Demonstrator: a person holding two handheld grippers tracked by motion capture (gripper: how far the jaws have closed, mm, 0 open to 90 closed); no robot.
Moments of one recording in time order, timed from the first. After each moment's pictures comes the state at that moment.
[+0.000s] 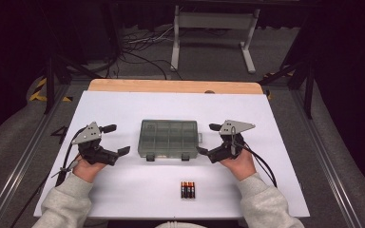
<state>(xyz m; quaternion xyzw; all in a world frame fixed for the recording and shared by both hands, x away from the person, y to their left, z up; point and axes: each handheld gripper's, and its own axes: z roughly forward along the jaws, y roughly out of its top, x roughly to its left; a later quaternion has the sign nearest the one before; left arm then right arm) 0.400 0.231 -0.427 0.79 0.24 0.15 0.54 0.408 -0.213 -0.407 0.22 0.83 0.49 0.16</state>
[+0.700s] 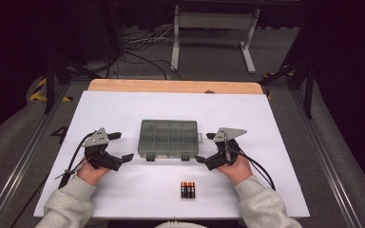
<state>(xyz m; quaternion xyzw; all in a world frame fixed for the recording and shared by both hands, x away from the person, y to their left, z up) 0.403 0.220 -0.451 0.82 0.24 0.12 0.50 0.405 -0.207 -0.435 0.23 0.85 0.46 0.14</state>
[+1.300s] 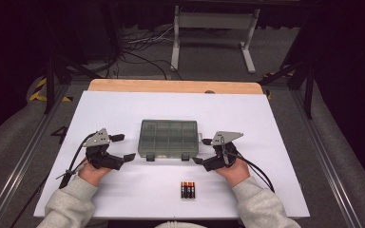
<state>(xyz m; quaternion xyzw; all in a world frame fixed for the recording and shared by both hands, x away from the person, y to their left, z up) 0.401 0.217 -0.451 0.82 0.24 0.11 0.51 0.400 -0.202 -0.442 0.23 0.86 0.45 0.12</state>
